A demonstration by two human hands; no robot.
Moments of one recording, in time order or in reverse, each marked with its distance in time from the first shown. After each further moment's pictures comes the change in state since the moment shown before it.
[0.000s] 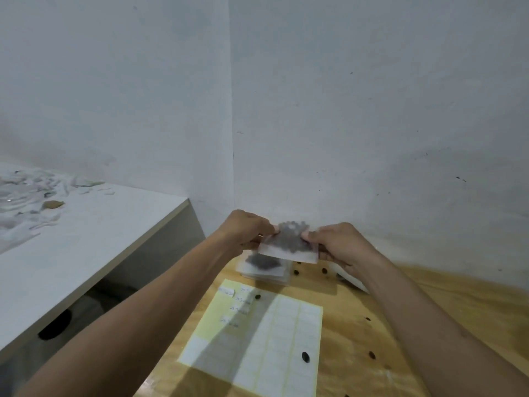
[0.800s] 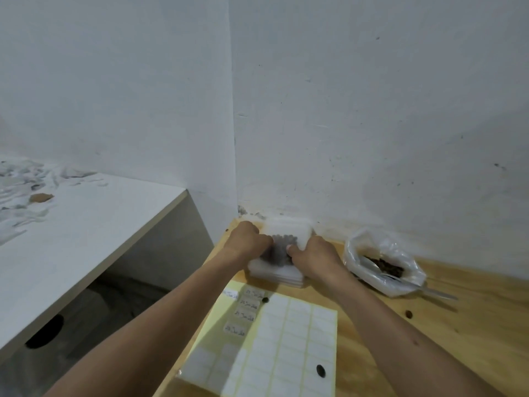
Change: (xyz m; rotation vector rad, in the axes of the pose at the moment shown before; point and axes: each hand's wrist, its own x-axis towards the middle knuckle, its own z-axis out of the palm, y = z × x) left_hand 0.039 -0.049 0.006 0.440 0.104 -0.012; right_hand 0.040 0.041 0.068 -0.682 0.106 0.050
